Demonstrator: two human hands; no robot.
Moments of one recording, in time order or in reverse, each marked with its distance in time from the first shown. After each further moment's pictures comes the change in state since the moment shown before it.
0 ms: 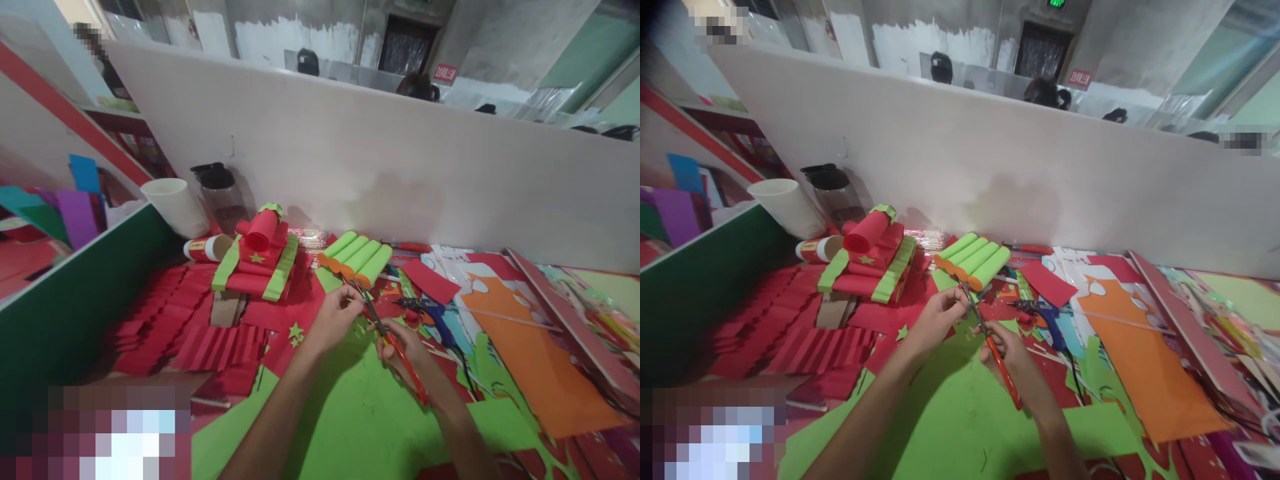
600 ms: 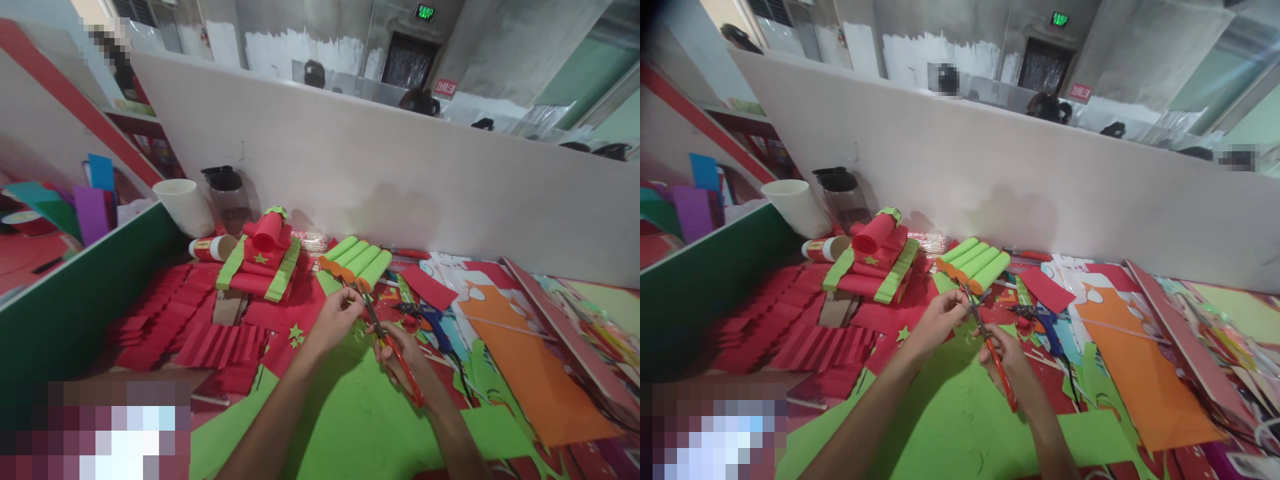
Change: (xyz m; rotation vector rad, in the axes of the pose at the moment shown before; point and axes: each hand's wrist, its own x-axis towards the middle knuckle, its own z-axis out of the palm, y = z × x) left_hand -0.001 0.001 0.001 -0.001 0.015 -0.006; right_hand 0.006 0.021 -0.001 0.025 -0.012 -0.067
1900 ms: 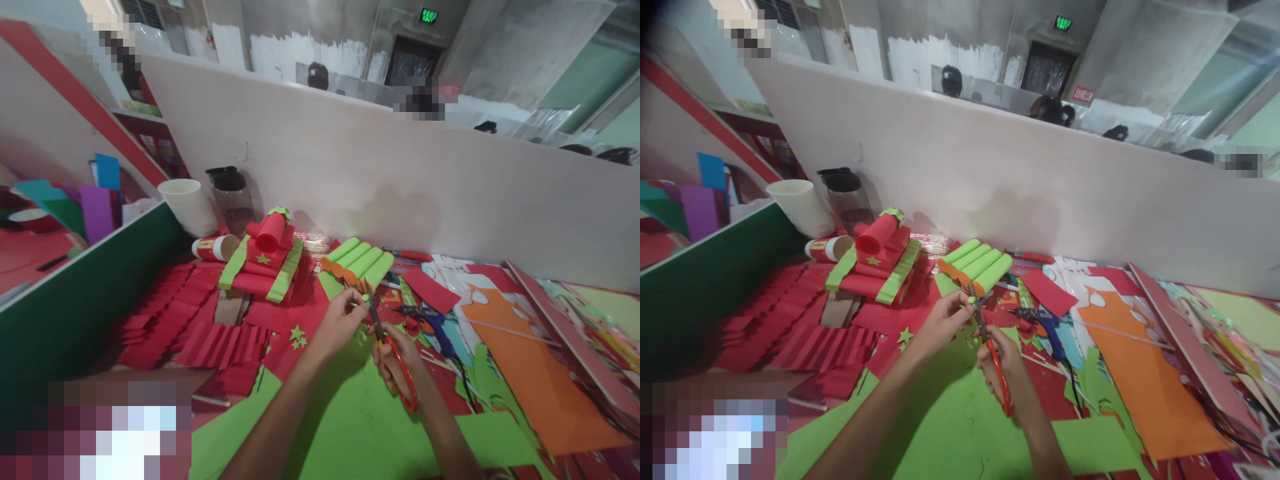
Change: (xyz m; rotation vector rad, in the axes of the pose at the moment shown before) left_hand -0.003 0.004 0.003 -0.009 -0.027 0.037; right_hand -0.002 -0.003 0.013 0.132 0.075 0.102
